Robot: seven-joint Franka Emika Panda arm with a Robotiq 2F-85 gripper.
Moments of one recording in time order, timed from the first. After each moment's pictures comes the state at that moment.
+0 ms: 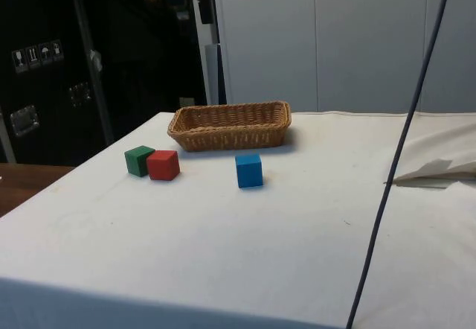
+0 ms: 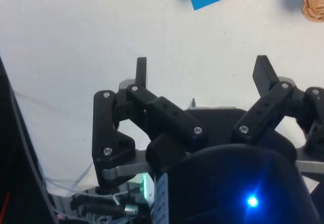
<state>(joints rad) 0.08 -0.01 -0.01 -2.00 -0.07 1.98 0.06</state>
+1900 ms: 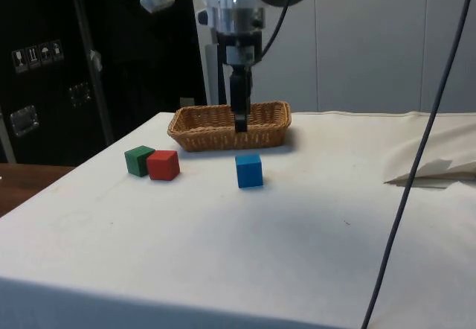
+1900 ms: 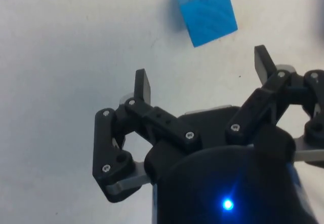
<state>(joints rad) 0.04 0.05 -0.04 -2.47 -0.09 2.60 -0.17</state>
